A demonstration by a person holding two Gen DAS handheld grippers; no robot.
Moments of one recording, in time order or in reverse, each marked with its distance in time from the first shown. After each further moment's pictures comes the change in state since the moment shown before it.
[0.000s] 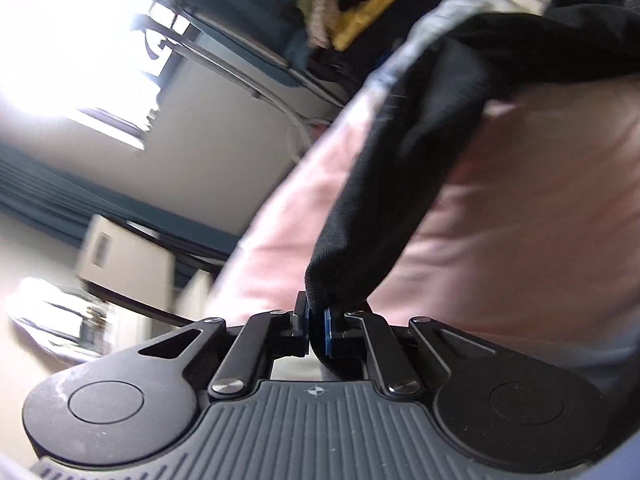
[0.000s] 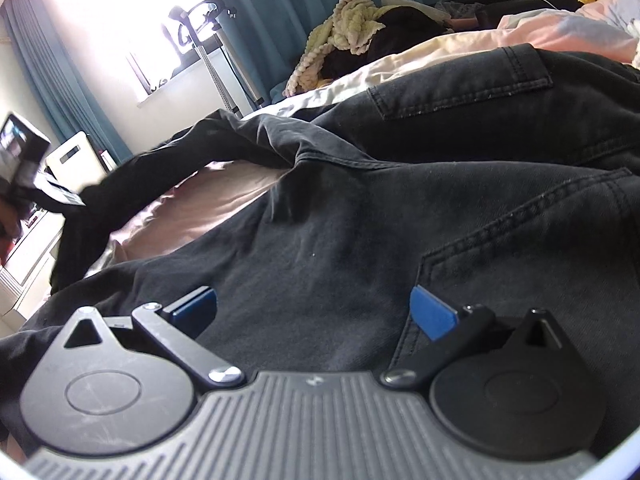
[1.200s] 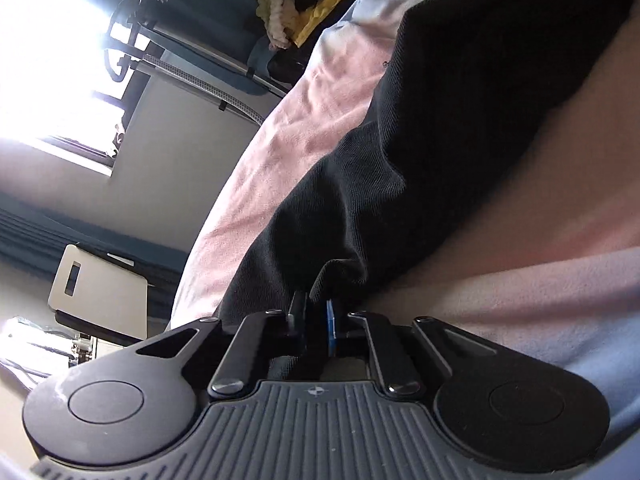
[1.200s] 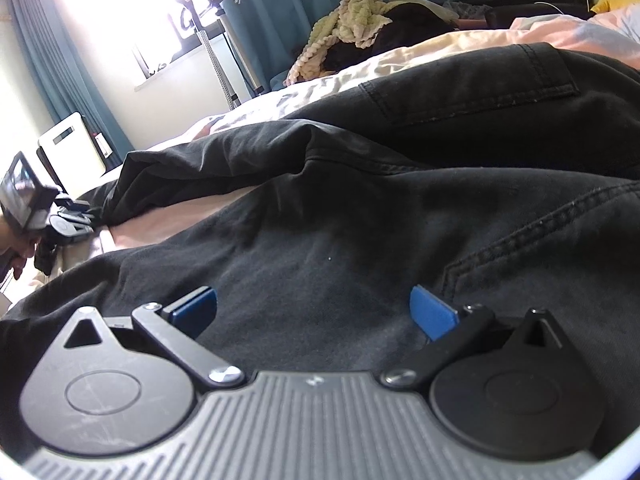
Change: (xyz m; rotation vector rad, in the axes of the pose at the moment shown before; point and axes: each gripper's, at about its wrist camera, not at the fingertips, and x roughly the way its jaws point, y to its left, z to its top) left arm 0.052 -0.055 -0.075 0.087 -0.061 -0.140; right arm 0.026 0.009 -0.002 -0.053 0.015 -0.021
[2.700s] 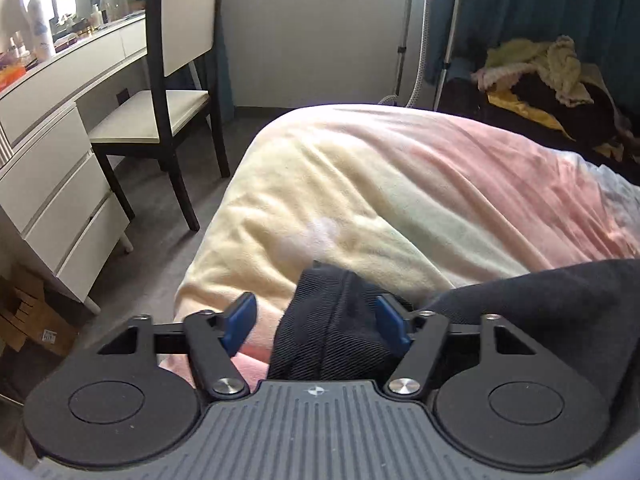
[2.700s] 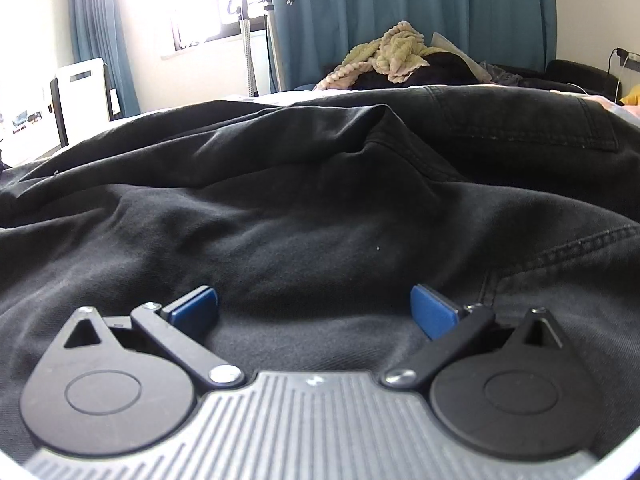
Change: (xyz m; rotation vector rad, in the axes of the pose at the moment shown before) left arm 0.019 0.166 -0.204 -1.072 0.083 -0.288; right arm 0.025 0.038 -0.038 -0.272 -0.080 -0.077
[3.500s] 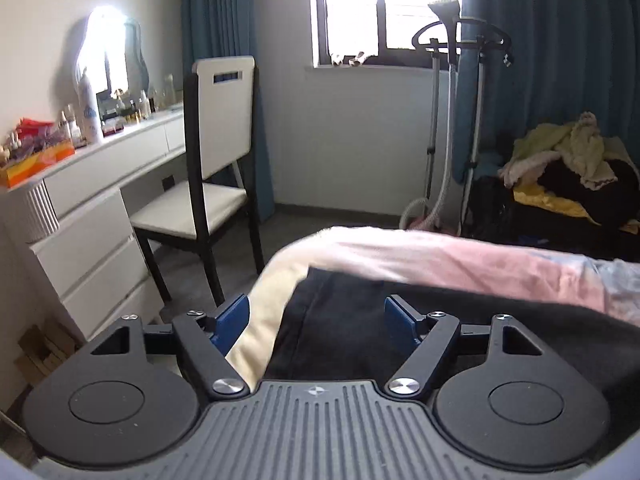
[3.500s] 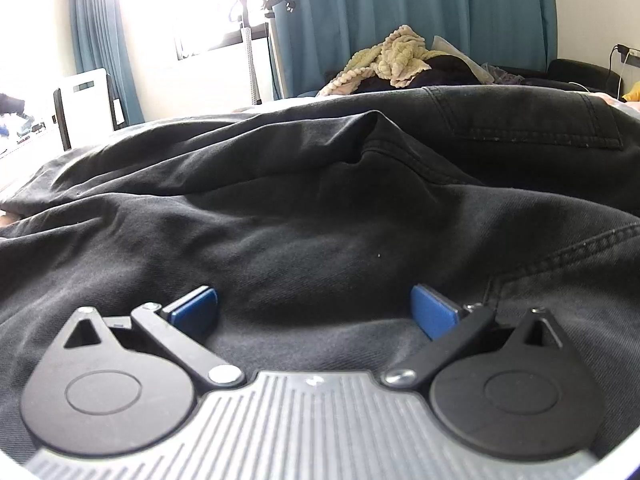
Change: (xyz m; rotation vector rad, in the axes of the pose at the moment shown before) left arm -0.057 -0.041 0.014 -0.069 -0.253 0.109; right arm 0.005 -0.007 -0.001 0.020 -0.025 0.021
